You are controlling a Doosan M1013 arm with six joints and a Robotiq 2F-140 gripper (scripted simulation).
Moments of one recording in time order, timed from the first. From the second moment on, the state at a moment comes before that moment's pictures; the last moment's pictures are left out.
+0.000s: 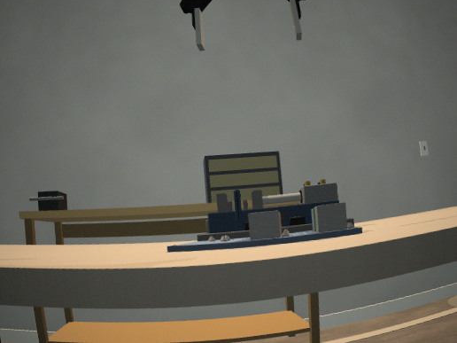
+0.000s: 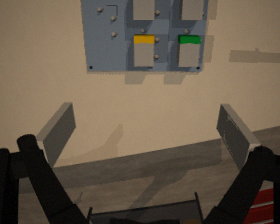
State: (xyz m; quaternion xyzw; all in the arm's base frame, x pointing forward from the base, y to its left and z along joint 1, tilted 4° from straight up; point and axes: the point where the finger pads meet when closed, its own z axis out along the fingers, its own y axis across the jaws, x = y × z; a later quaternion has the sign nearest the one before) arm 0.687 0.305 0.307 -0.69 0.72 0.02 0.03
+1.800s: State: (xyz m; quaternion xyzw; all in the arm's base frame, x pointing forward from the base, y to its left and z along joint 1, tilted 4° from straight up) arm 0.641 0.236 0.323 -0.69 0.72 0.02 0.03
